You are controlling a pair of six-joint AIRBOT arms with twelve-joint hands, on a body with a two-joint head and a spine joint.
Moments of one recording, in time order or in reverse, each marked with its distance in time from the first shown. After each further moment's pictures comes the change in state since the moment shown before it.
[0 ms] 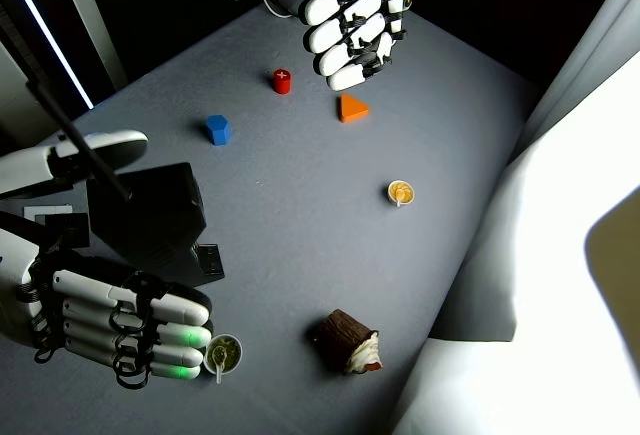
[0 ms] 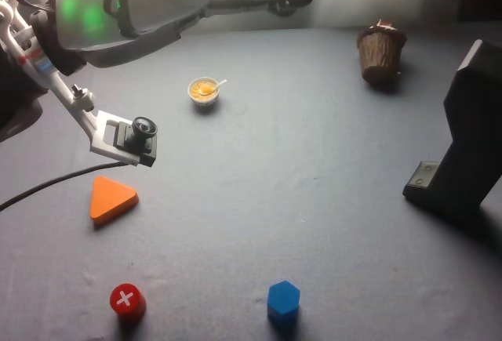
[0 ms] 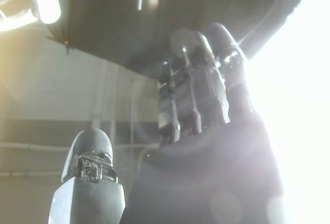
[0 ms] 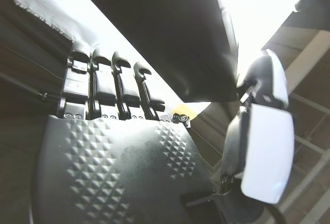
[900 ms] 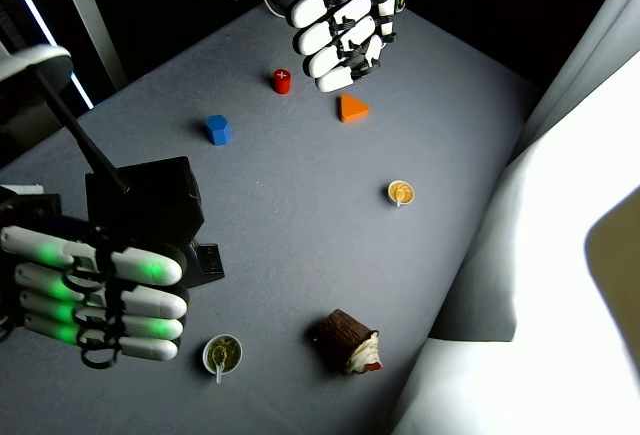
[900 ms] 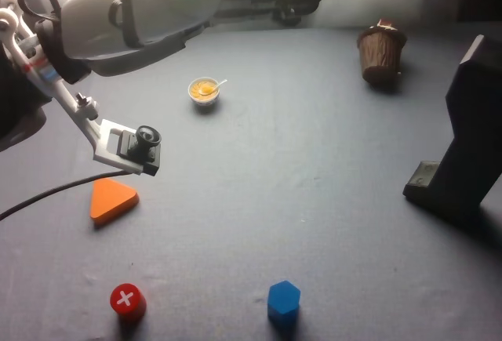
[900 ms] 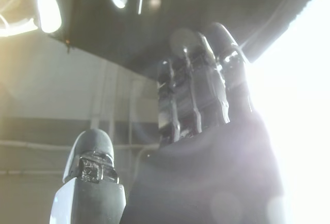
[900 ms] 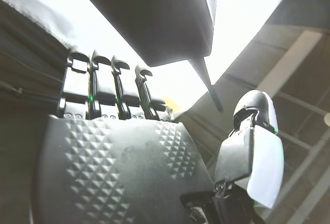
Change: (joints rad) left arm 0.011 0.004 -0.024 -0.006 0.006 0.000; right arm -0.007 0.186 -0.148 -0.069 0.000 0.003
